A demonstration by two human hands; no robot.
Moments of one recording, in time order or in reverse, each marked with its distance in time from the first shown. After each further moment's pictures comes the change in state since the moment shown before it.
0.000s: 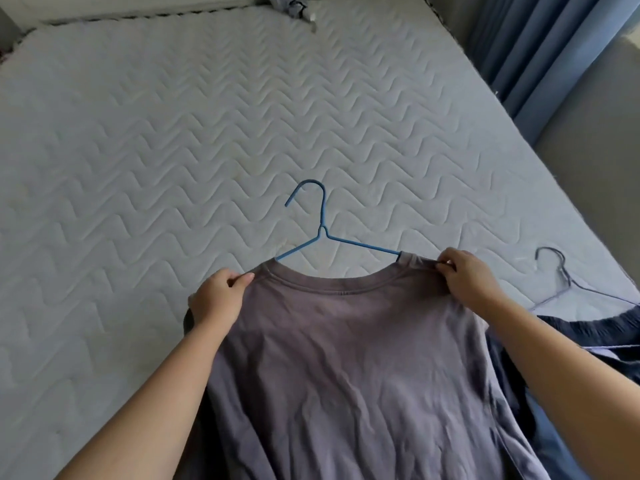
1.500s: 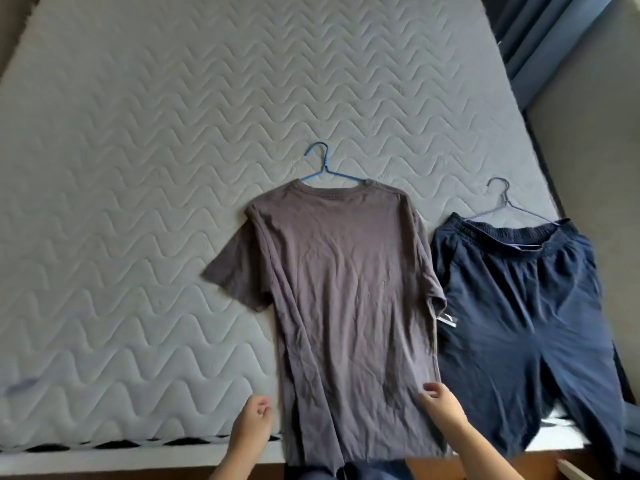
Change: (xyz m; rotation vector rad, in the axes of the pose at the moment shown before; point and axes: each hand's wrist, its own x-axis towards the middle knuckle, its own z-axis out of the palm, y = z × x) left_hand -0.442 -0.185 0.004 -0.252 -0.492 -0.627; right_hand -0.408 0.123 0.034 0.236 -0.475 0.656
